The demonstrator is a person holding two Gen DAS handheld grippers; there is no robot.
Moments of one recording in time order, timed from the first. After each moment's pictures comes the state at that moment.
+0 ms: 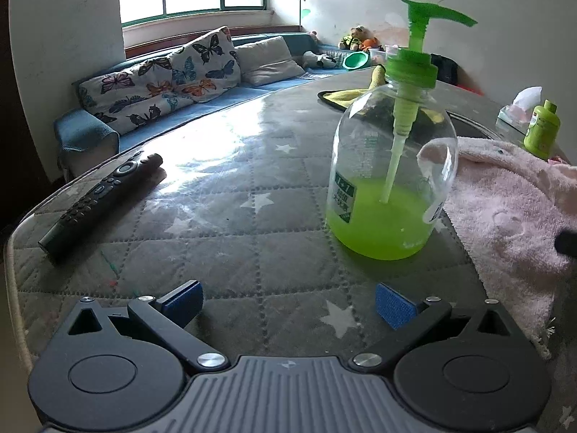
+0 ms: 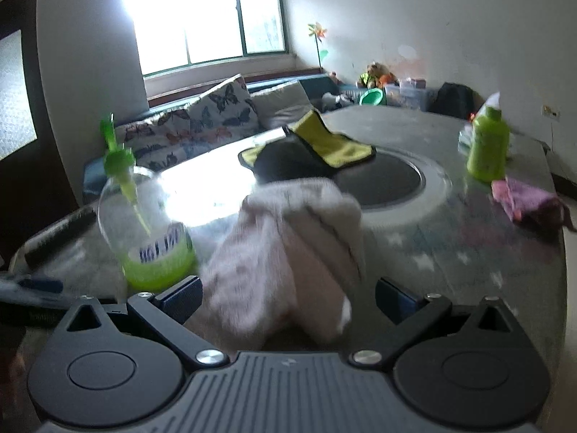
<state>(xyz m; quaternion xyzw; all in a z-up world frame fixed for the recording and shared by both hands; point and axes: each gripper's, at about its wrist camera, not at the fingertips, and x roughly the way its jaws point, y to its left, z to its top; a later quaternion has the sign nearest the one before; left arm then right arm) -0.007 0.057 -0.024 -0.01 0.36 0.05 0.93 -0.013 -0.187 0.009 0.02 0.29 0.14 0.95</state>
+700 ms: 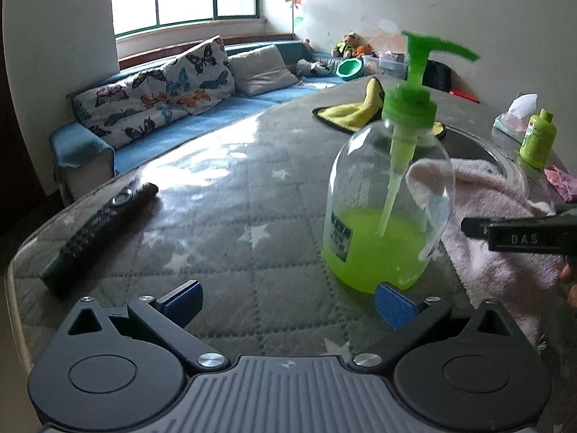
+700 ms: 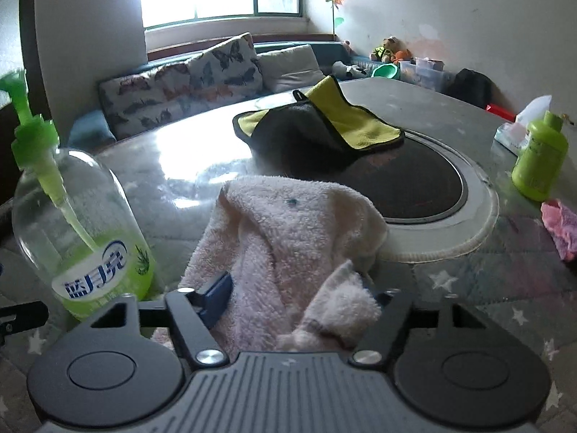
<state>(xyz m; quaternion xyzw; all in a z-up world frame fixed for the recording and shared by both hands) 0.003 0.060 -0.006 0.00 0.35 0.04 0.94 0.071 -0.149 -0.022 -0.04 0.35 0.14 0.93</state>
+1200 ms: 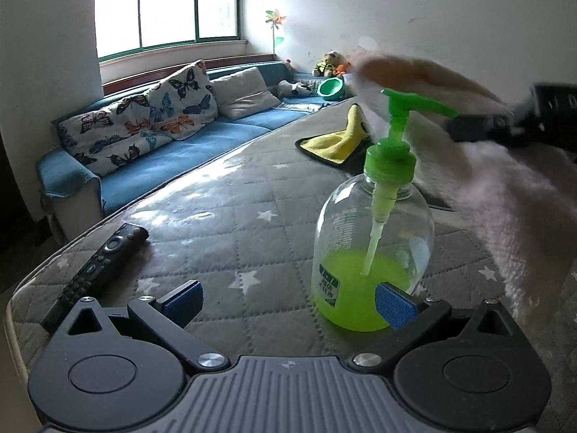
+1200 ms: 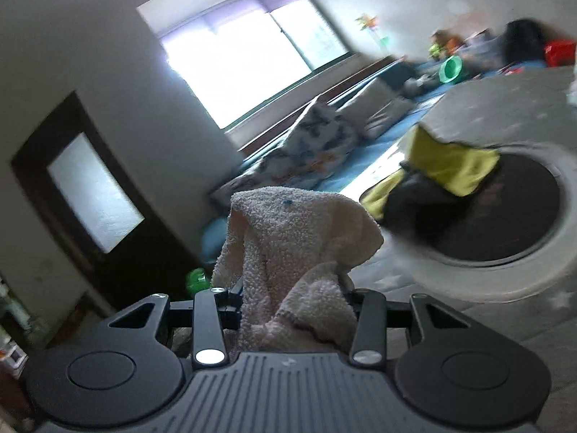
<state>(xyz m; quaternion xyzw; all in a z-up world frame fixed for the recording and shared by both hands) 0.015 0.063 0.014 0.01 0.32 0.00 0.95 0.069 -0.164 0.042 0.20 0.29 0.31 0.88</state>
